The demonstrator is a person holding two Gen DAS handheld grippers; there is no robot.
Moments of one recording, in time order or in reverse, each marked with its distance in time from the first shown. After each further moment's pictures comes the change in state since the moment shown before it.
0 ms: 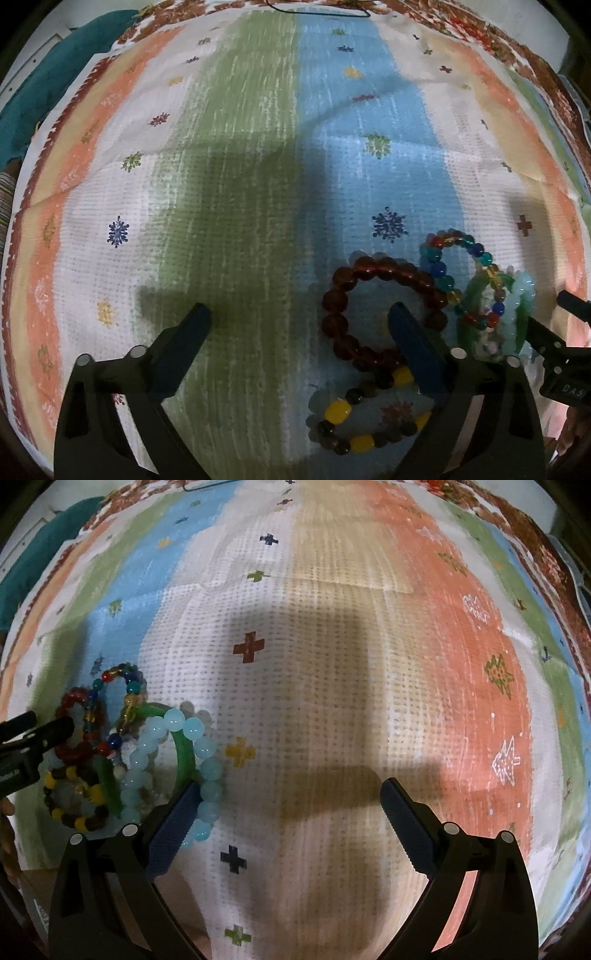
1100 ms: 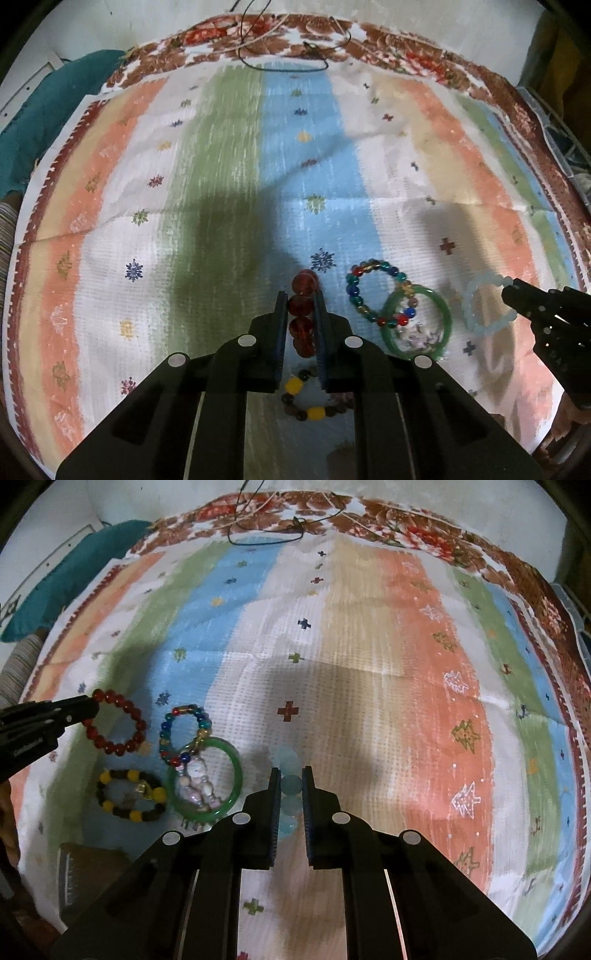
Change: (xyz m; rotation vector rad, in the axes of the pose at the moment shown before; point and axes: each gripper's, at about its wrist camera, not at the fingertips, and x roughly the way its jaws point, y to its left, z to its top) left arm -0.076 -0.015 -0.002 0.052 -0.154 -0.105; right arm -0.082 -0.002 -0.013 -0.094 -0.197 0.057
